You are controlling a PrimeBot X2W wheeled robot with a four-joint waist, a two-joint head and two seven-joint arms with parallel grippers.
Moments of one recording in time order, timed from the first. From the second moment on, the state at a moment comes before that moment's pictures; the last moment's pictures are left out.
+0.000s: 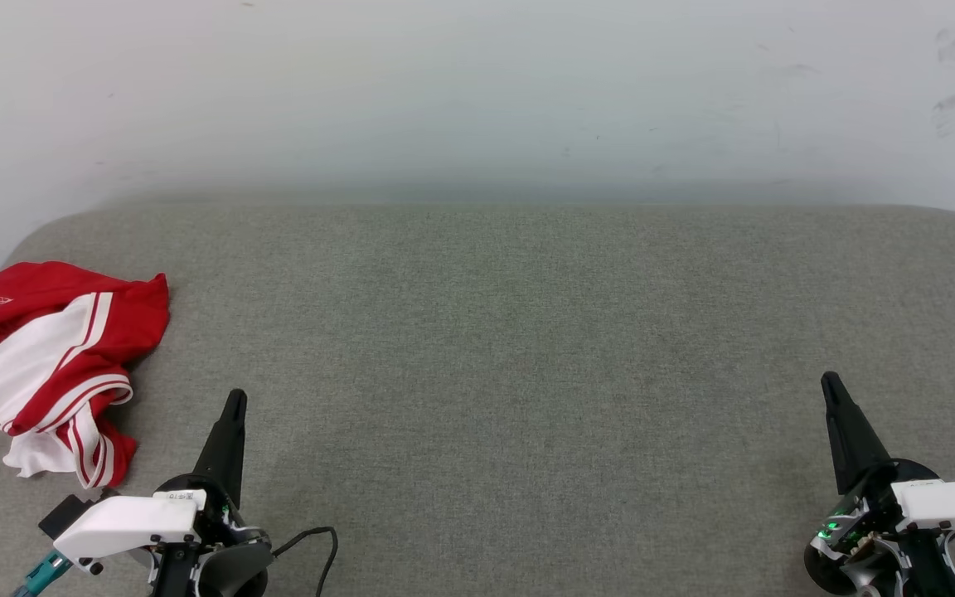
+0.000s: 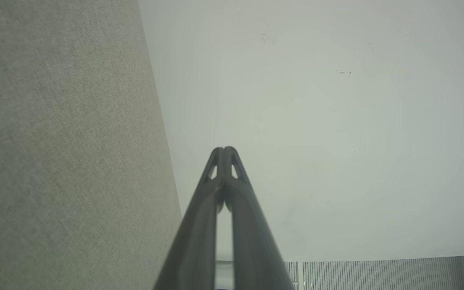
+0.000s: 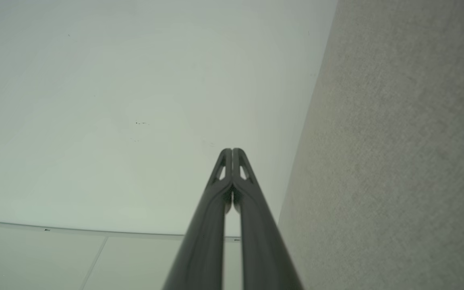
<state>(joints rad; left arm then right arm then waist) -0.11 0.05 0.11 0.25 -1.61 -0.13 0.11 -0.10 -0.05 -0.11 0.25 1.62 0.13 0.11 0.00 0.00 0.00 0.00</state>
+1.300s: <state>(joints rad) -0.11 0.05 0.11 0.25 -1.61 -0.13 0.11 -0.10 -0.05 -0.11 0.25 1.62 0.13 0.11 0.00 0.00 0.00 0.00</state>
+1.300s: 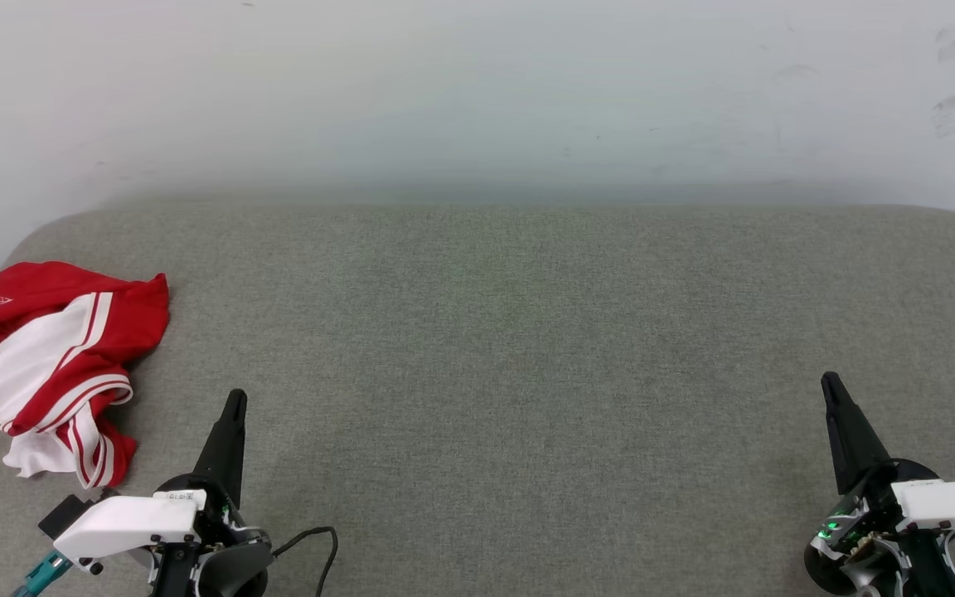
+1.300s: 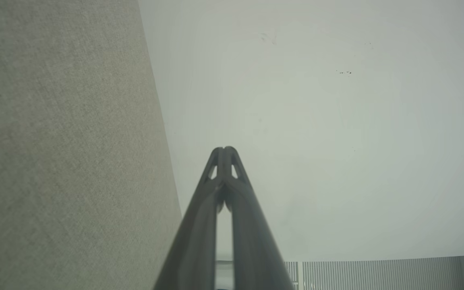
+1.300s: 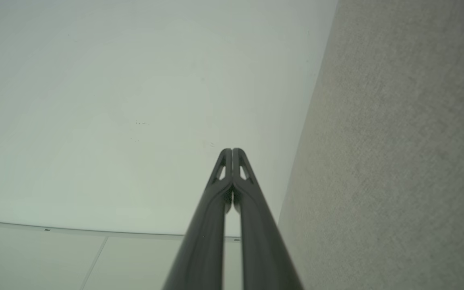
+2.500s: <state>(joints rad) -0.07 0.05 0.12 0.20 -1.38 -0.09 0.02 -0.06 -0.05 -0.12 0.20 1.35 0.13 0.03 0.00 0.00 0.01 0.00</state>
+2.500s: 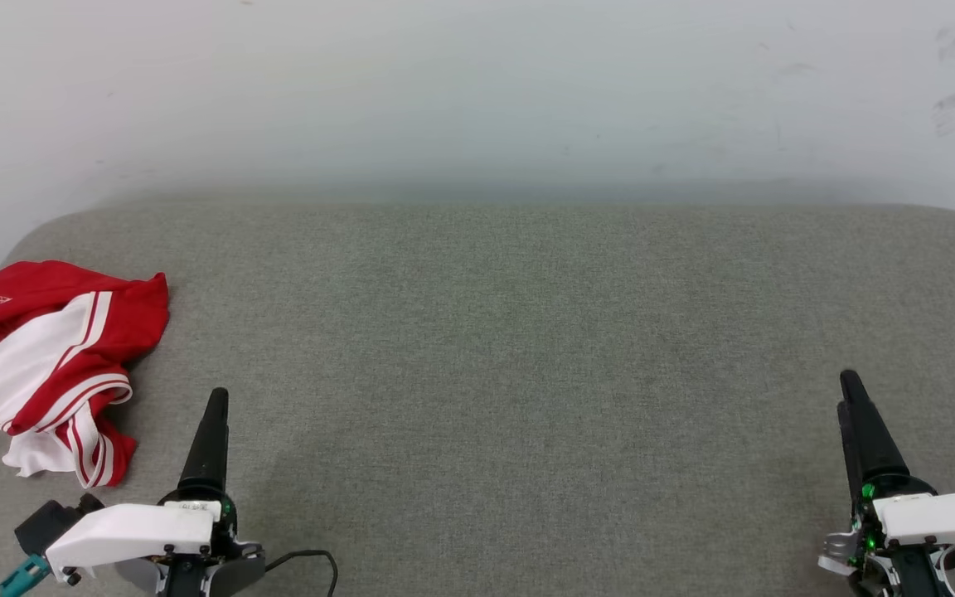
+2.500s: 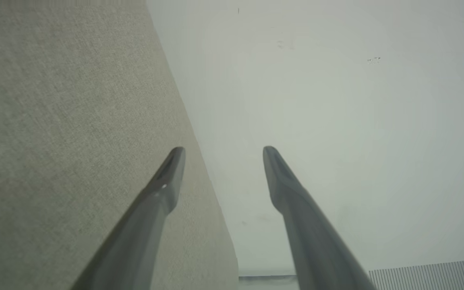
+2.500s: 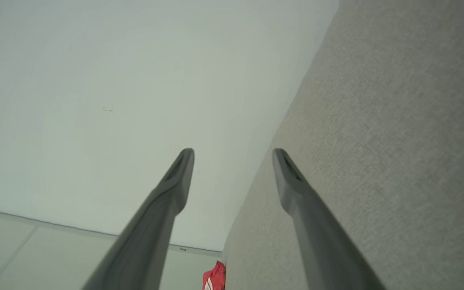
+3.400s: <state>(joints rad) -0.06 0.05 0.04 0.11 -0.84 0.05 -0.07 -0.04 -0.05 -0.05 0.09 0.74 0.13 -0.07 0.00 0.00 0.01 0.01</state>
